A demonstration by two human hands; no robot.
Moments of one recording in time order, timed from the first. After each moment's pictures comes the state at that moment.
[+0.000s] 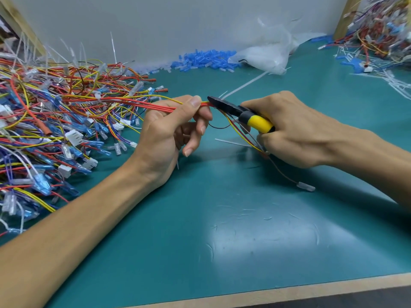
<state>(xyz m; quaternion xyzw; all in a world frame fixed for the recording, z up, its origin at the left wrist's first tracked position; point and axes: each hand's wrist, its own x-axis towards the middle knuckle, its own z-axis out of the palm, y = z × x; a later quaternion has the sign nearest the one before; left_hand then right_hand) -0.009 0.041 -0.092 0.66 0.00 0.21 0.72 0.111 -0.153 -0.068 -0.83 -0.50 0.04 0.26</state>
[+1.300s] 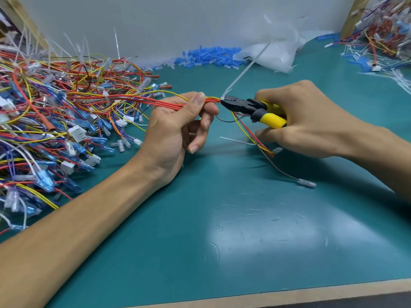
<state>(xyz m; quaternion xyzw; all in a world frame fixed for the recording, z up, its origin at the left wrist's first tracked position) -0.008 0.040 -0.093 0.64 0.02 0.20 0.74 0.129 -0.154 -0.074 -0.83 -0.50 -0.05 0.24</state>
